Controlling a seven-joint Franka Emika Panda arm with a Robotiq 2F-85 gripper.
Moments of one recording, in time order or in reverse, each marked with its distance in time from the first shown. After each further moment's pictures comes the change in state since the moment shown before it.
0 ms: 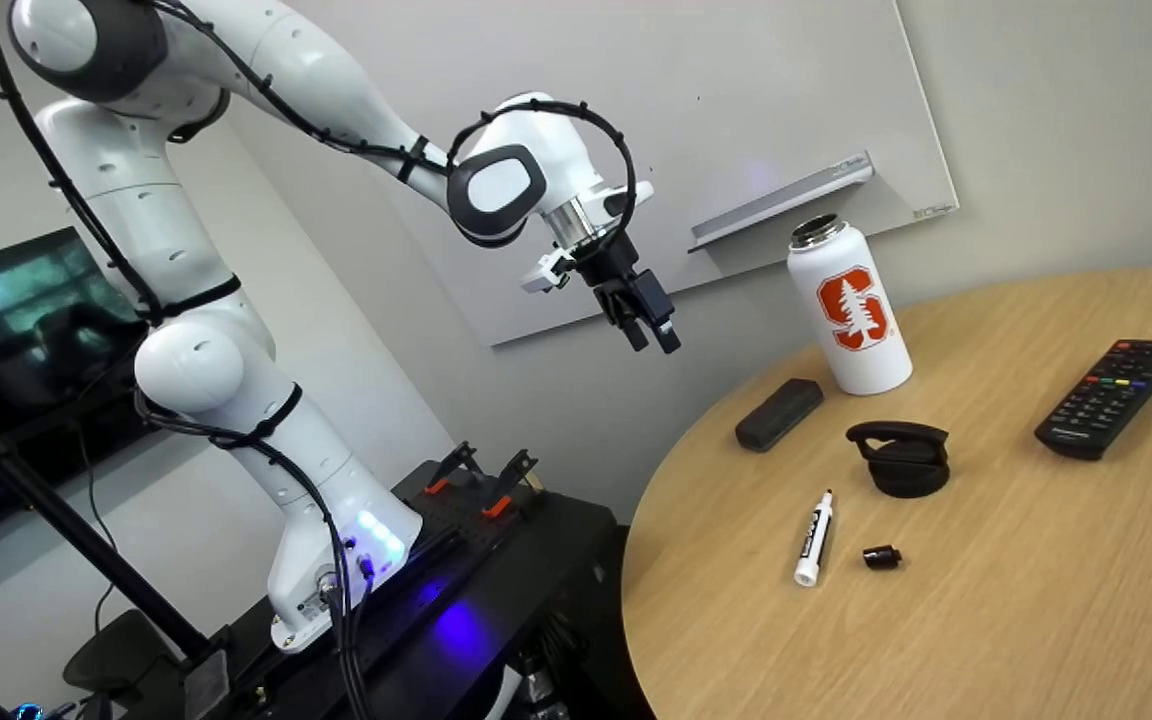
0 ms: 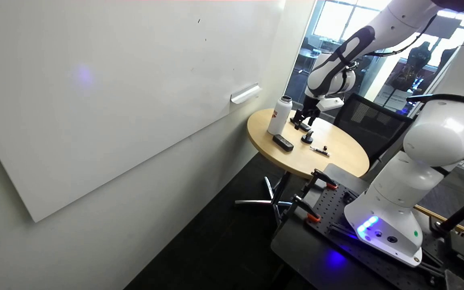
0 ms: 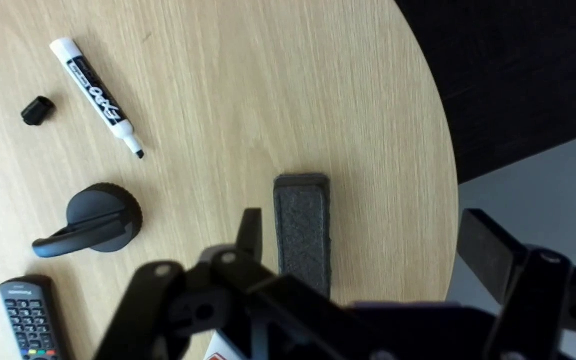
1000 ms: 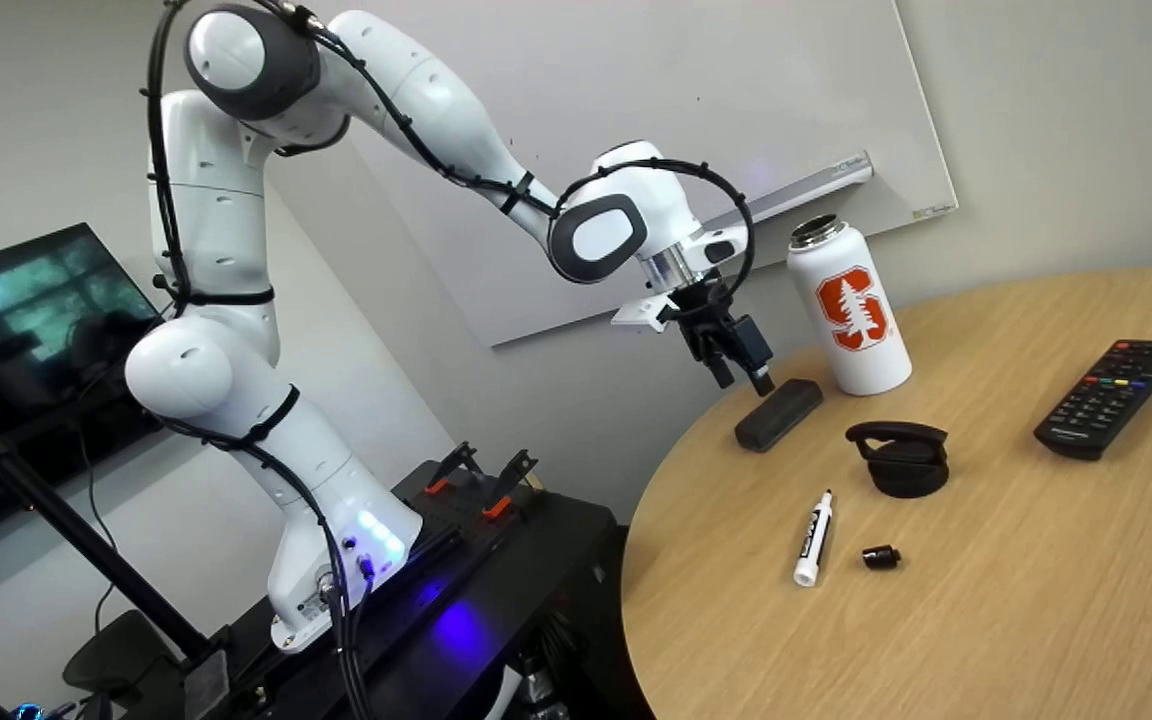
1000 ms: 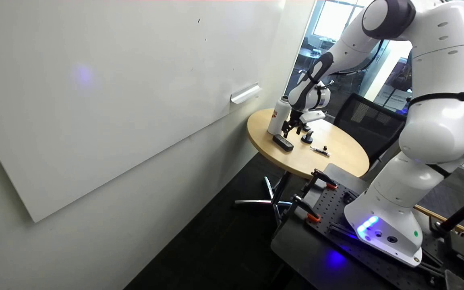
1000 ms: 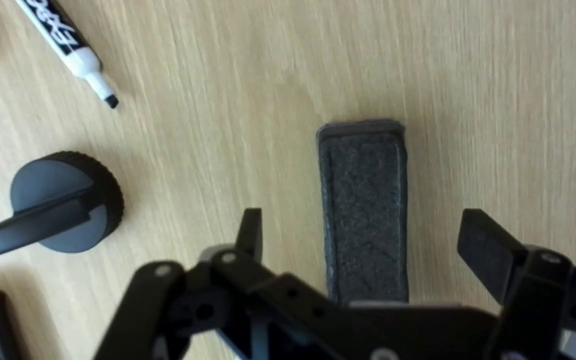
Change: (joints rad) arm -0.111 0.426 0.089 0.320 0.115 0.096 -0.043
